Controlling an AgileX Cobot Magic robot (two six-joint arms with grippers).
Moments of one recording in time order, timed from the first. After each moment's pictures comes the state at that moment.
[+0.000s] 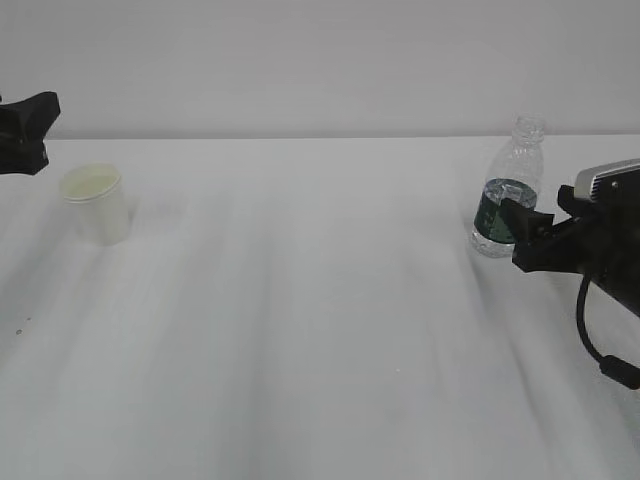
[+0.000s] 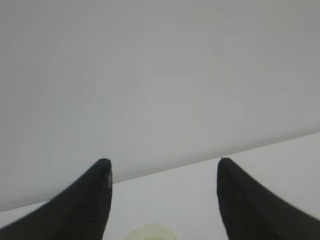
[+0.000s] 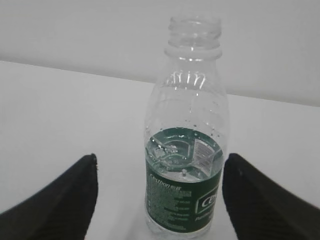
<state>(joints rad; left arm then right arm) -0.03 1.56 -0.58 0.23 -0.92 -0.07 0.02 1.92 -0.52 -0.22 -1.14 -0.02</state>
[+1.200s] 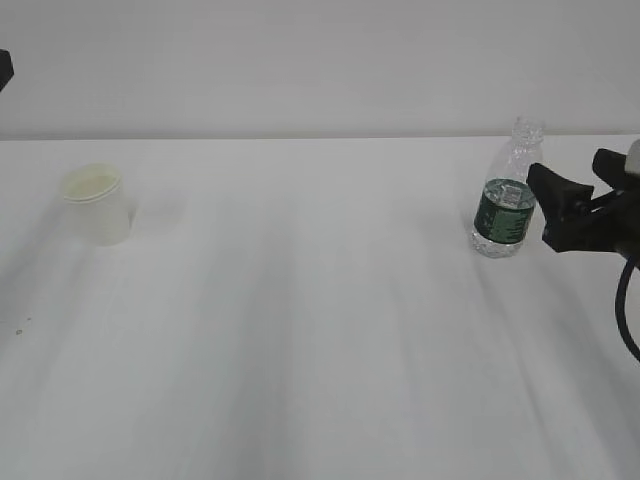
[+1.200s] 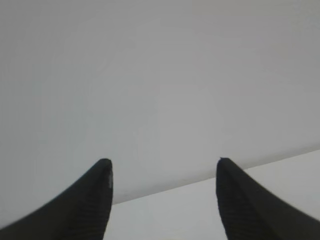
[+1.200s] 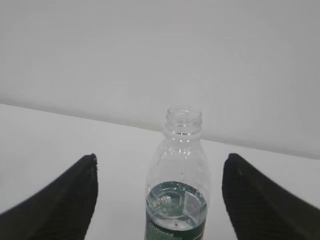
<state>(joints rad) -0.03 1.32 -0.58 0.23 -0.71 -0.07 0.02 1.70 -0.42 -0.21 -1.14 -0.02</state>
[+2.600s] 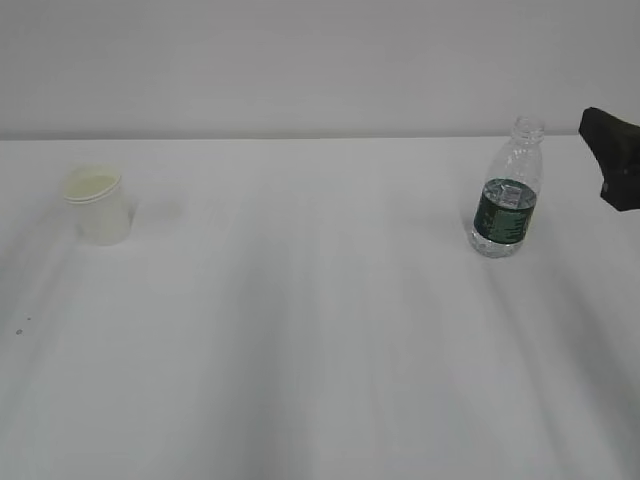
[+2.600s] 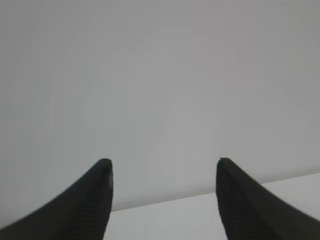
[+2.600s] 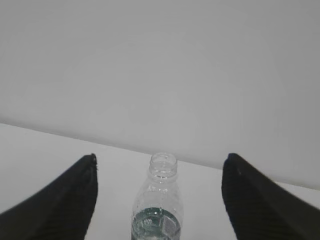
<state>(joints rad) -0.03 1.05 -0.57 0.22 -0.48 -0.14 0.02 1.29 -0.40 -0.21 -0.79 0.00</state>
